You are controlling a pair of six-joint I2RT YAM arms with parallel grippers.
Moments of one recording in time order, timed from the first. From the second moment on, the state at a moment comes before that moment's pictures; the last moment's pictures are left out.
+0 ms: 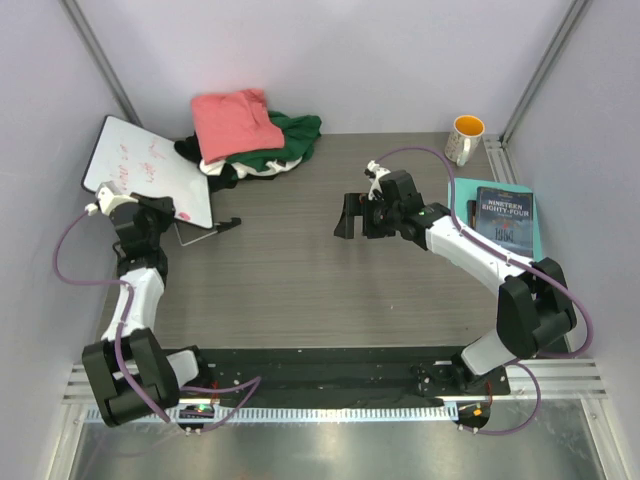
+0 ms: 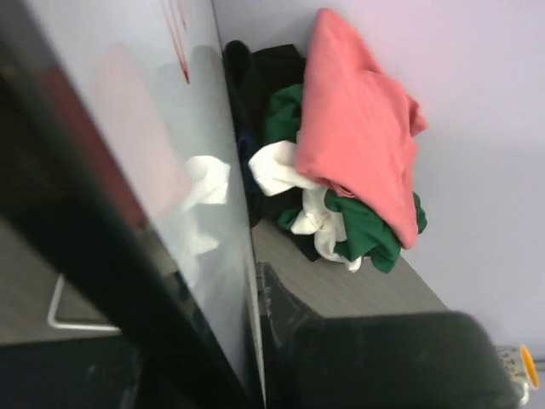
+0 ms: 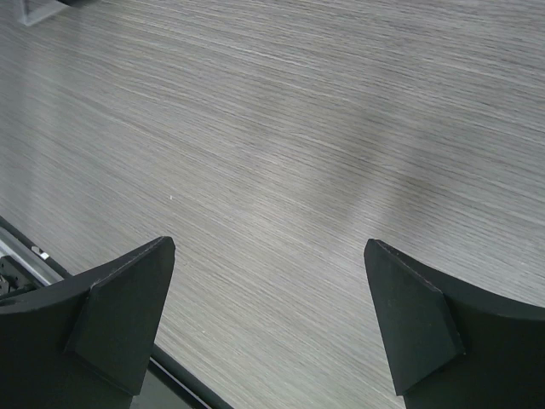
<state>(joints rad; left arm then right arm) 0.32 1.22 0.66 0.35 0.08 -0.76 0.50 1.51 1.10 -0.30 -0.24 0.42</state>
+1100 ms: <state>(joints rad) 0.34 1.04 0.72 0.02 -0.04 -0.73 0.52 1.45 1.04 -0.28 -0.20 0.43</state>
